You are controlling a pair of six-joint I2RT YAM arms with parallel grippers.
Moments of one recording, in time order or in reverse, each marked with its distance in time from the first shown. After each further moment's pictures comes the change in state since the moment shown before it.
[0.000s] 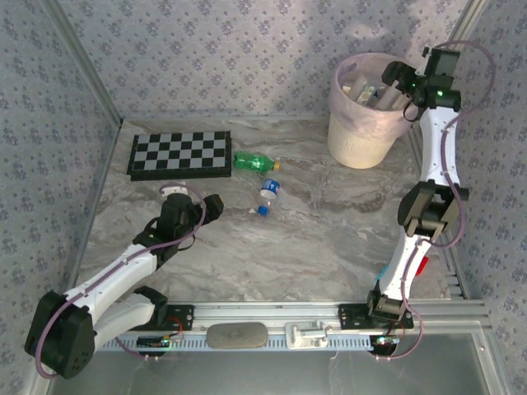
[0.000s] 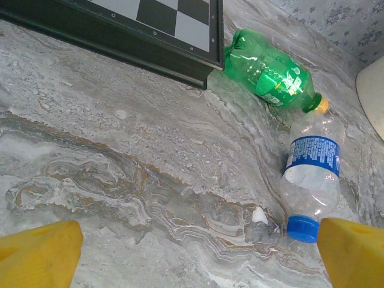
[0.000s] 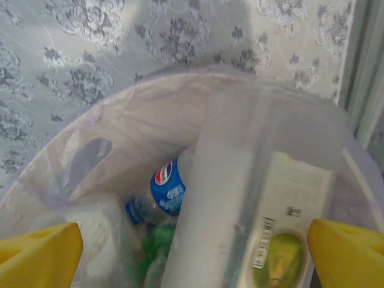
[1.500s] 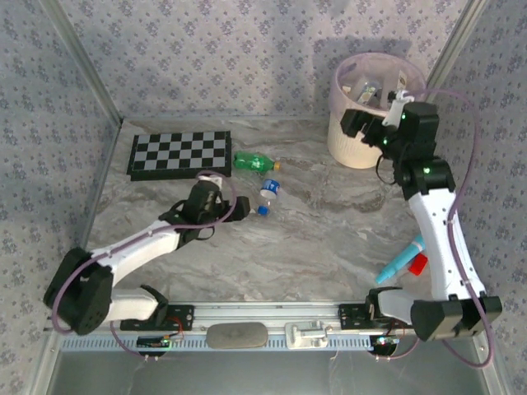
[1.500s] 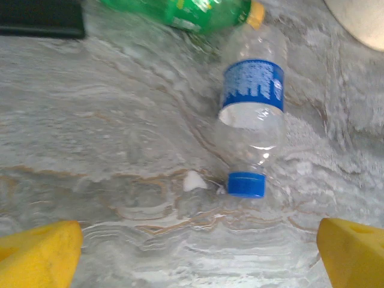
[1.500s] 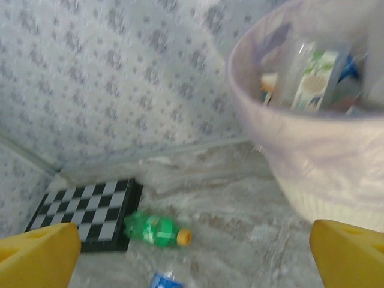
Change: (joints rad) left arm -0.180 0.414 0.293 -0.030 0.136 0.159; right arm 0.364 -0.935 -0.989 0.134 0.018 0.071
